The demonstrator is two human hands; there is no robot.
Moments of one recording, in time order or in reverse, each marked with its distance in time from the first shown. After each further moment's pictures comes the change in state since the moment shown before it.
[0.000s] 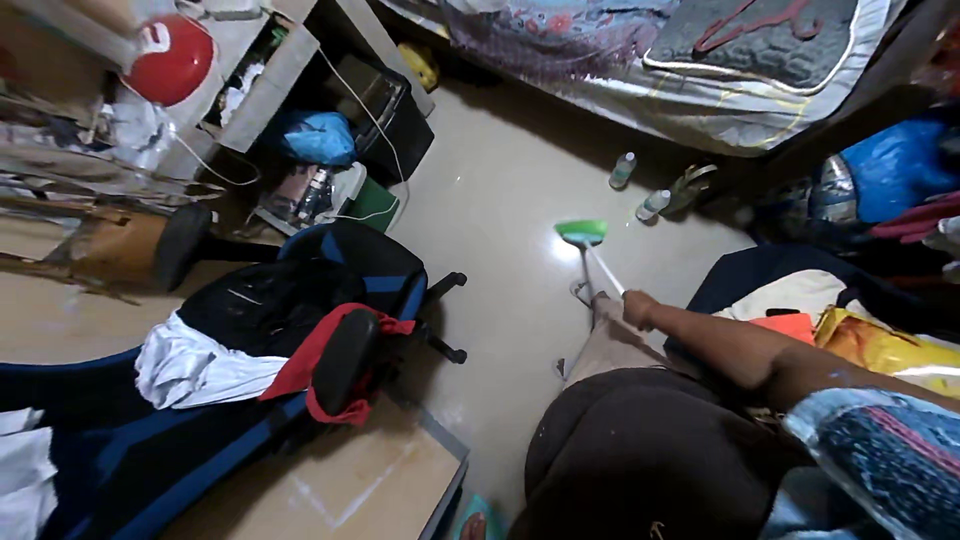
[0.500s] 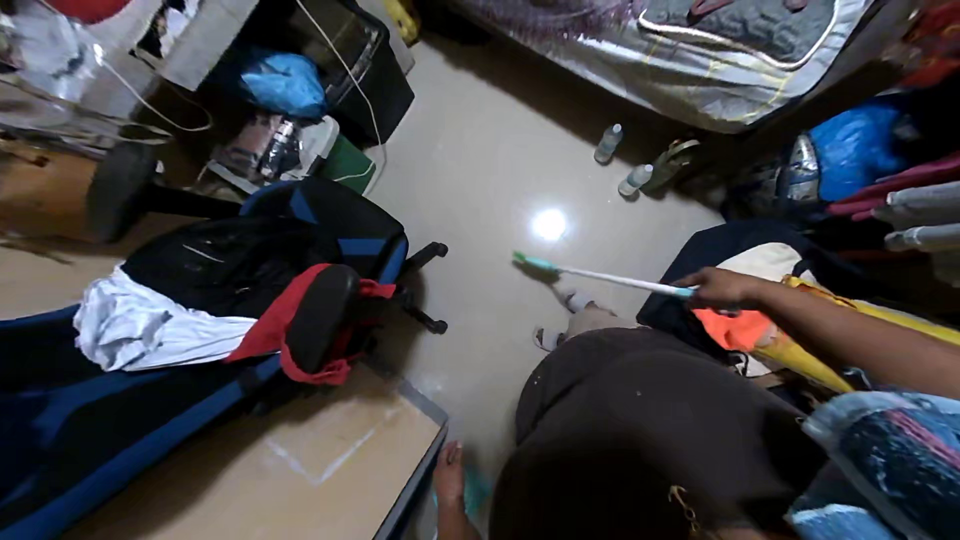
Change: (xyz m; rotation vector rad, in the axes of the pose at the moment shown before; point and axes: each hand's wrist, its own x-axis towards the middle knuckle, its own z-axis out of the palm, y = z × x) left_hand 0.006 0.086 -0.027 -0.058 -0.149 -0.072; right_hand -0.110 0.120 -0.029 0.227 -0.041 0.026
